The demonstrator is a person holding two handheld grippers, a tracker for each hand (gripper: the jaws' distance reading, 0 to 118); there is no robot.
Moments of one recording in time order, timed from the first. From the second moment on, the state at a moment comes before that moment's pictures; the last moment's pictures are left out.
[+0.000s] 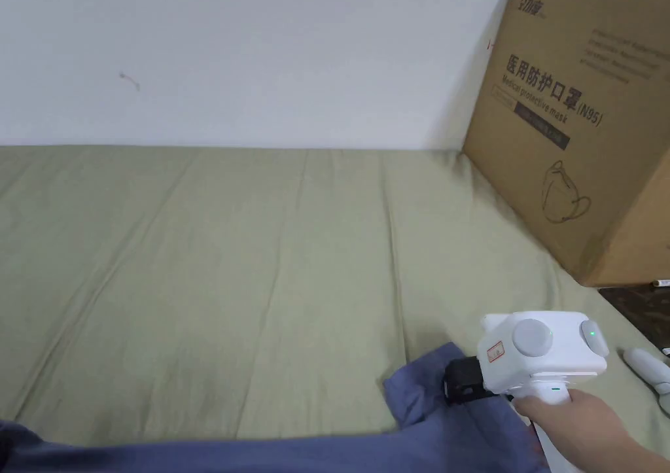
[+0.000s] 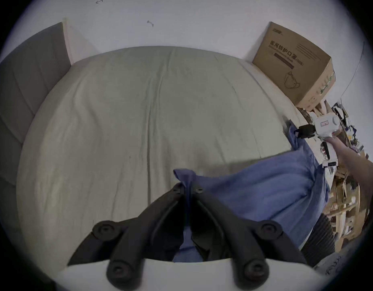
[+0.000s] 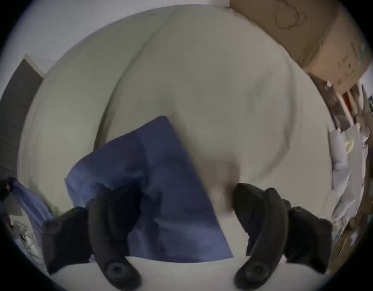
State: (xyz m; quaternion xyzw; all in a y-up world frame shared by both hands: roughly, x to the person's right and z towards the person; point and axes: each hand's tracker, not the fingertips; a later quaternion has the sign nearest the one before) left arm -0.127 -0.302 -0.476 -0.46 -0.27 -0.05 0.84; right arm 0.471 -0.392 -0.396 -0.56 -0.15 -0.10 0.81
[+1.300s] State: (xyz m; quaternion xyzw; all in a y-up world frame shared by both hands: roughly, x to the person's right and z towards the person) left arm -0.208 -0.316 -0.301 -0.47 -0.22 0.05 0.85; right arm 0.397 -0.327 -0.088 -0.45 -0.17 -0.17 0.86
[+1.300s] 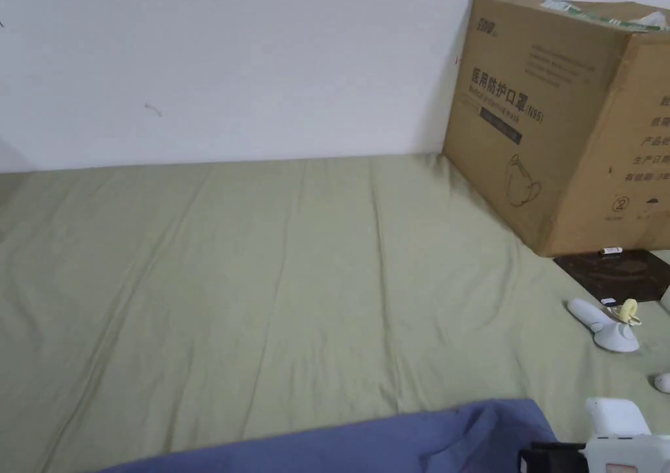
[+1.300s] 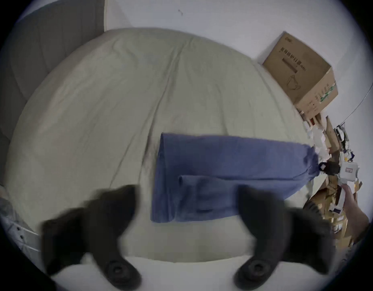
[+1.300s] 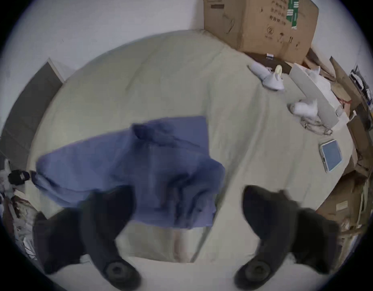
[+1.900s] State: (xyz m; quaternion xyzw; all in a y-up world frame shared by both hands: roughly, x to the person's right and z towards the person) left arm -0.112 -0.197 -0.273 -0.25 -0.24 0.01 0.94; right arm 0.276 -0.222 -0.162 -0.28 -0.11 -0.12 0.95
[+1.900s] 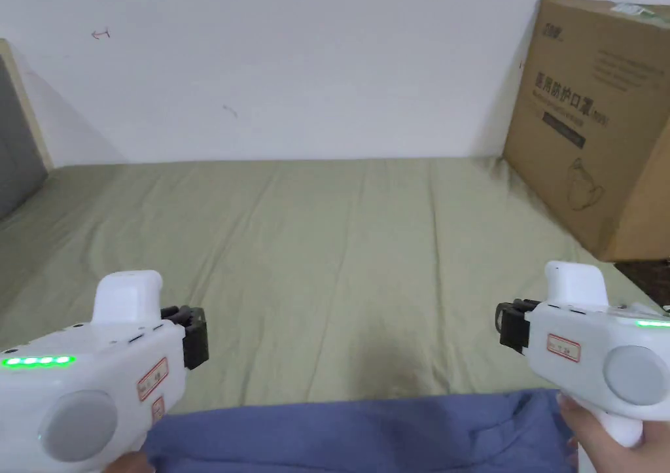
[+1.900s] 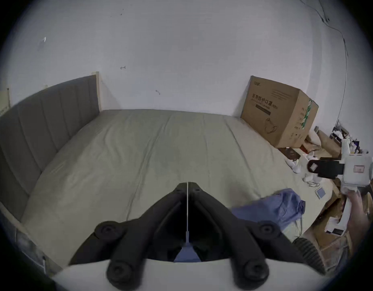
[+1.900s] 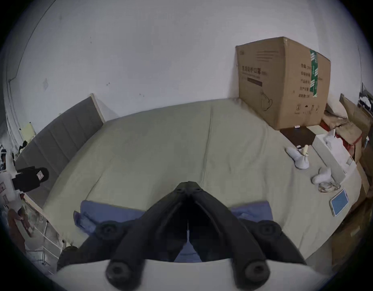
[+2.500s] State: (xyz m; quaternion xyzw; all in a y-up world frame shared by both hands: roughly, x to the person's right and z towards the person) left arm -0.277 -0.364 -0.375 -0.53 -0.31 0.31 0.72; right arm 0.271 -0.238 -0.170 -0.37 -0.10 -0.10 0.92
